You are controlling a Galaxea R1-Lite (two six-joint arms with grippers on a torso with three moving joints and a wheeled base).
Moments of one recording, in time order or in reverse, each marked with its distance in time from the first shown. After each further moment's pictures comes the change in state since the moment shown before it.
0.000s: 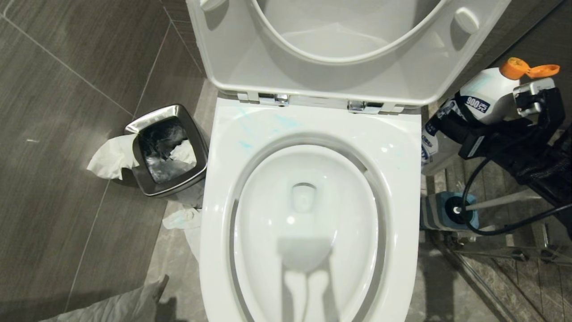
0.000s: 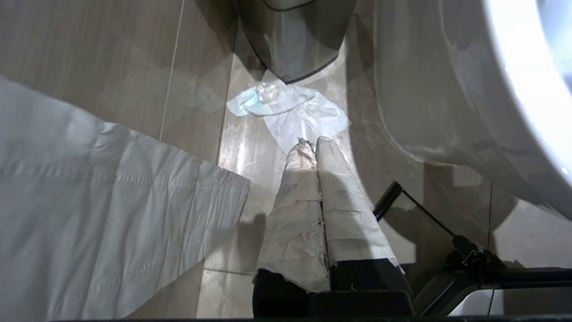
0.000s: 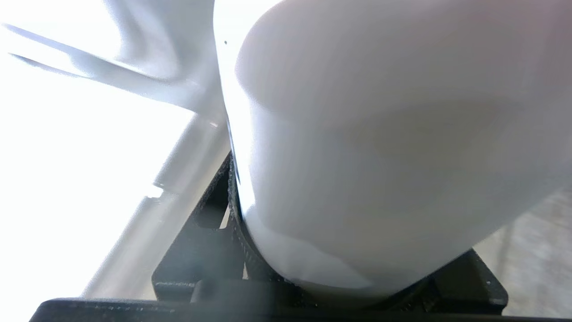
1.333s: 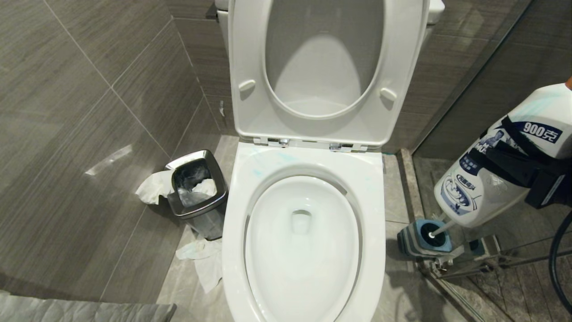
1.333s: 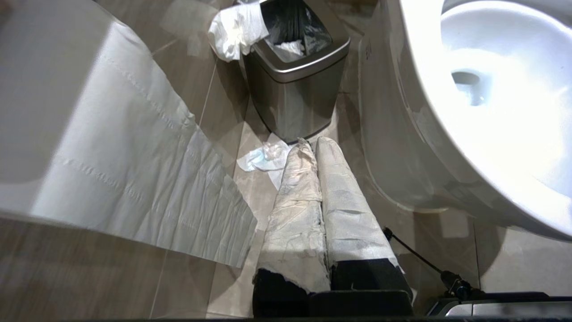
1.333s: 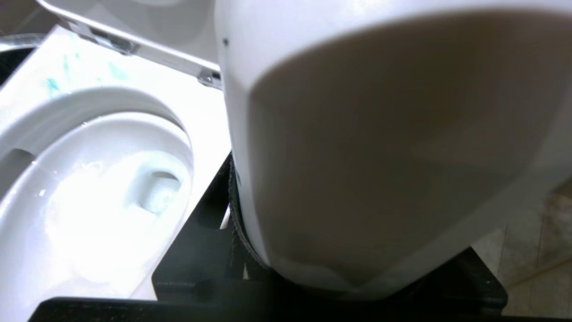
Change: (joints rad) left arm 0.000 0.000 0.000 0.000 0.000 -0.002; right arm 0.056 -0.465 0.185 0.445 -0.055 0.004
